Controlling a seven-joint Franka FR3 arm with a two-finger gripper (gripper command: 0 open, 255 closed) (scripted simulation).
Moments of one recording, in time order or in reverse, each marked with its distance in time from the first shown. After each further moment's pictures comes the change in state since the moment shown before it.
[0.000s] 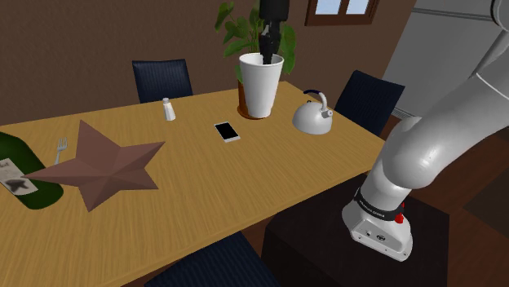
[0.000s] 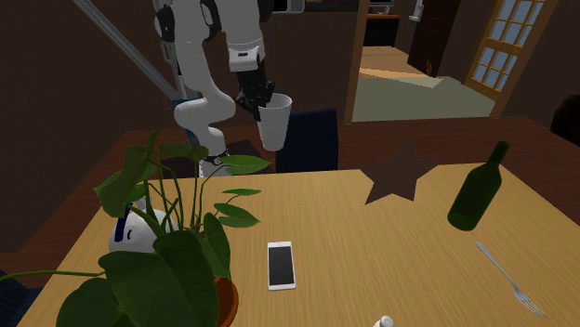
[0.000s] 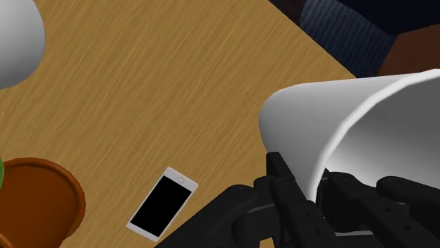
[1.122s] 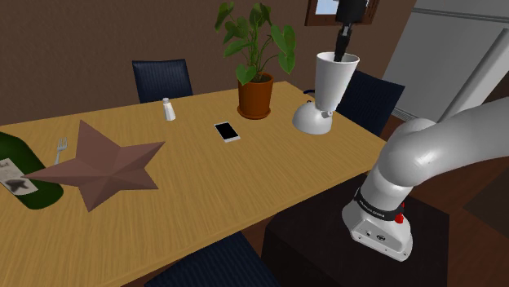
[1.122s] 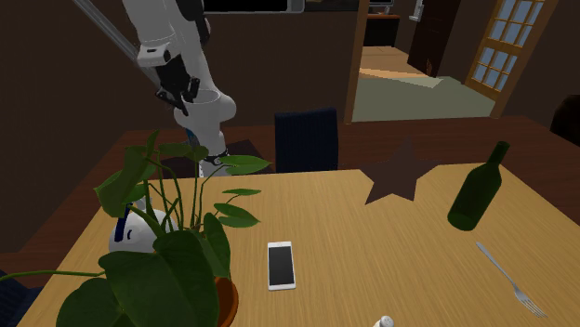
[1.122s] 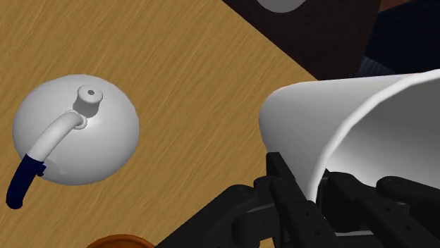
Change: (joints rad) arm -0.124 -0.351 -0.272 -0.234 -0.186 -0.147 -0.337
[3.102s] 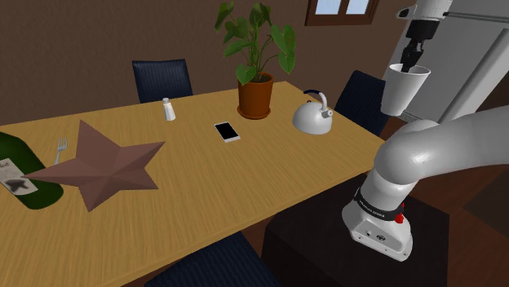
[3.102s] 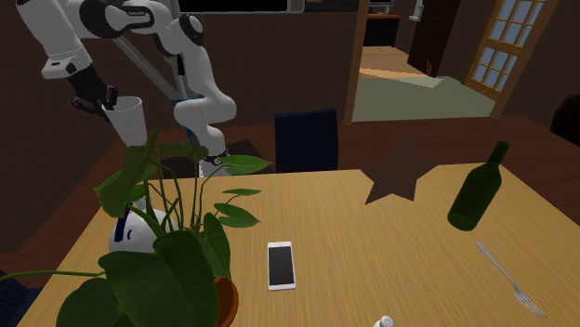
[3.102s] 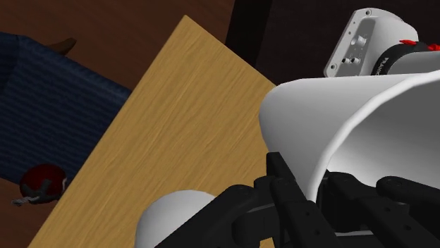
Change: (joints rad) arm -0.105 -0.072 -0.480 0.042 -0.395 -0.030 -0.507
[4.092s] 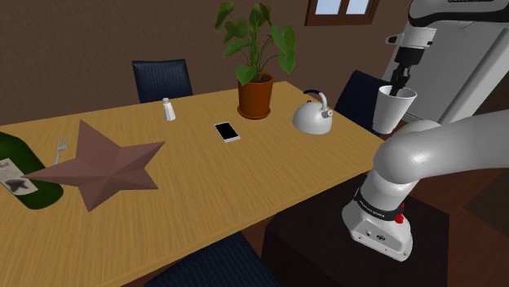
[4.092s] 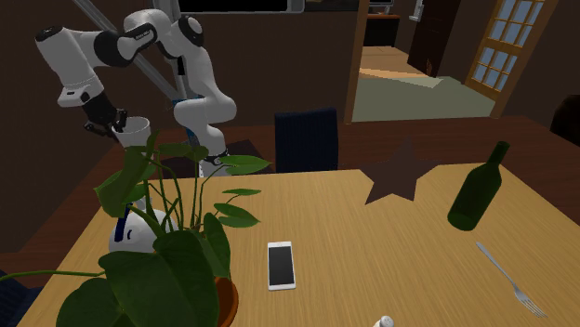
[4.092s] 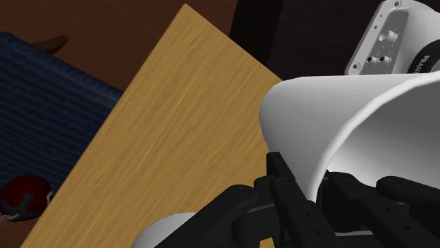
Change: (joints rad) arm -0.026 -0.043 -0.069 -0.209 -0.064 0.173 0.020
